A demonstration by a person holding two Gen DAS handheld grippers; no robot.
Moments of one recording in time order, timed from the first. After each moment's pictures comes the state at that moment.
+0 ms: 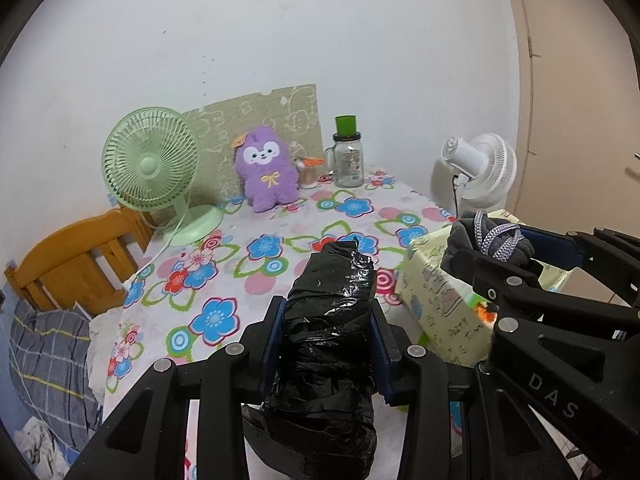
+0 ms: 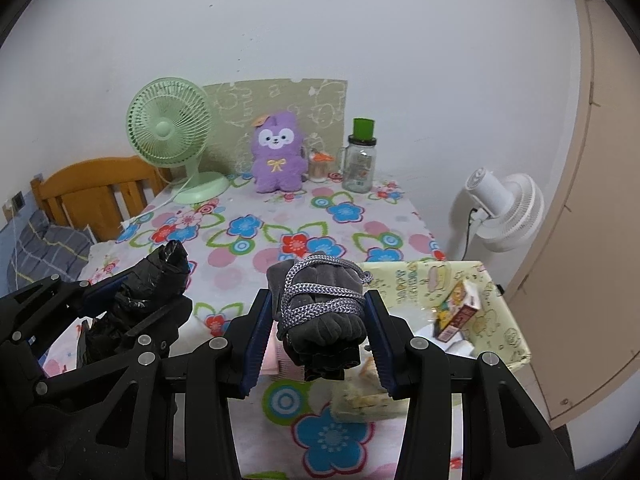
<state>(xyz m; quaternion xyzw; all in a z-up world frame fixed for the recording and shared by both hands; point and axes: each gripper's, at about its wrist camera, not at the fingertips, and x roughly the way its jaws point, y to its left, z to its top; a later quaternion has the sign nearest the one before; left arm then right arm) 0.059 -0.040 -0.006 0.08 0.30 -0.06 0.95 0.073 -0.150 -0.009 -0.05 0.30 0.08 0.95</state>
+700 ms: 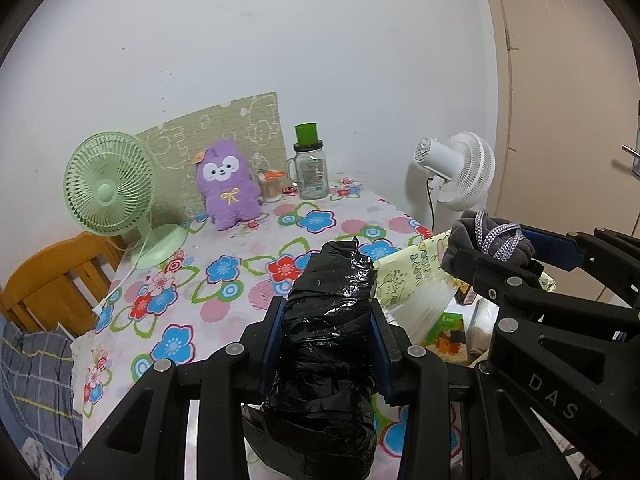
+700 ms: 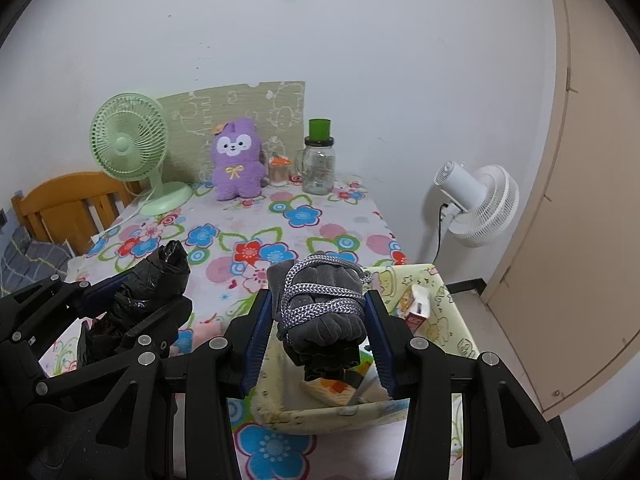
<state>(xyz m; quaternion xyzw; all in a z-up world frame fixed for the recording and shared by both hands) 0.086 -0.100 -0.004 0.09 0.30 -0.09 0.94 0.092 -0.209 -0.004 -0.04 0.30 0.04 0.95</state>
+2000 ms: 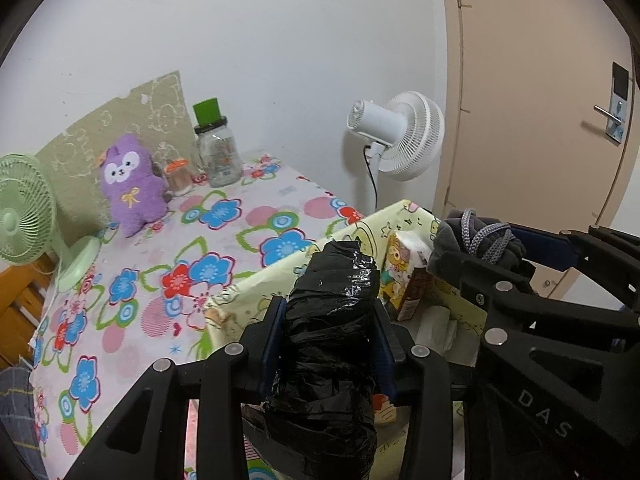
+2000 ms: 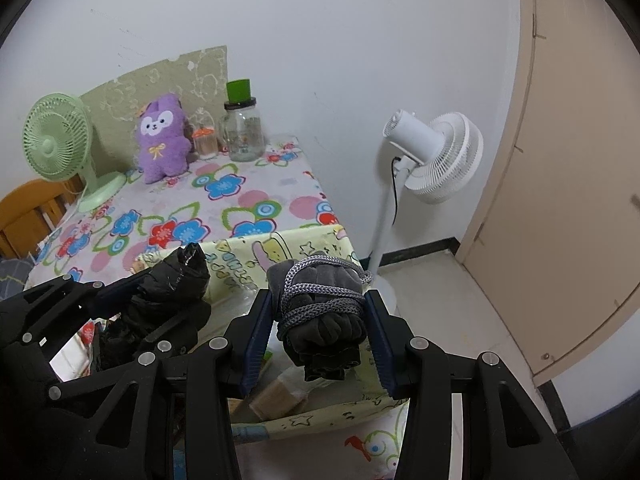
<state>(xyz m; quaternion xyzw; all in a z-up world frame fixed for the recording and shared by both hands) 0.150 -0.198 -0.051 0.12 0.35 -0.18 0.91 0.145 -0.305 -0.046 -0.01 0.35 -0.02 0.94</state>
